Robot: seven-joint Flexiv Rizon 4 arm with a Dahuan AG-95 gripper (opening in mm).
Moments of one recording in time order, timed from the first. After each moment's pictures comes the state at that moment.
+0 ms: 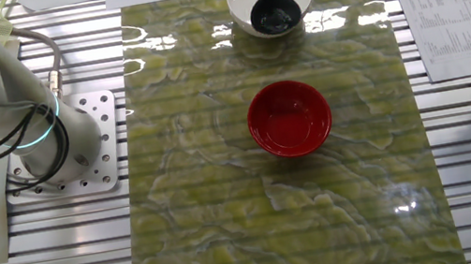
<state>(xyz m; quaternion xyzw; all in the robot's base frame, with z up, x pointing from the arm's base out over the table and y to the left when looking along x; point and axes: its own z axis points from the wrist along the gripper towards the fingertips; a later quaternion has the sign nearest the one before) 0.456 0.267 0.301 0.74 -0.66 0.09 0.08</state>
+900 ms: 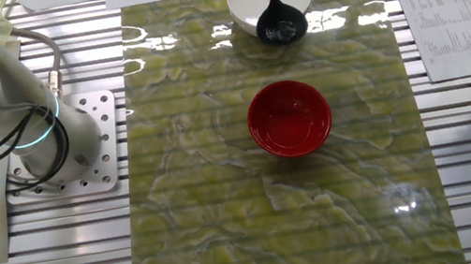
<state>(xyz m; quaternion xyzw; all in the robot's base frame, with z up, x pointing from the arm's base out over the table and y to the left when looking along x) 0.459 0.238 0.301 0.75 -0.65 0.09 0.08</state>
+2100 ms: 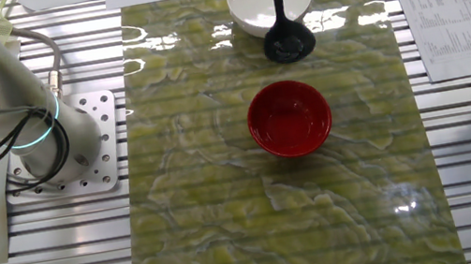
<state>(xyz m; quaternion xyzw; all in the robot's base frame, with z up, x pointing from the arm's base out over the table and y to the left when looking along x) 0.457 0.201 0.299 0.76 -0.64 0.10 0.07</state>
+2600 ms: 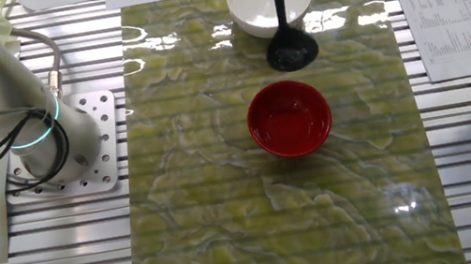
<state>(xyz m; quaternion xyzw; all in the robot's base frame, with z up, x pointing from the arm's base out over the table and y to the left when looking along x) 0.458 0.186 0.296 0.77 -0.63 0.10 0.07</state>
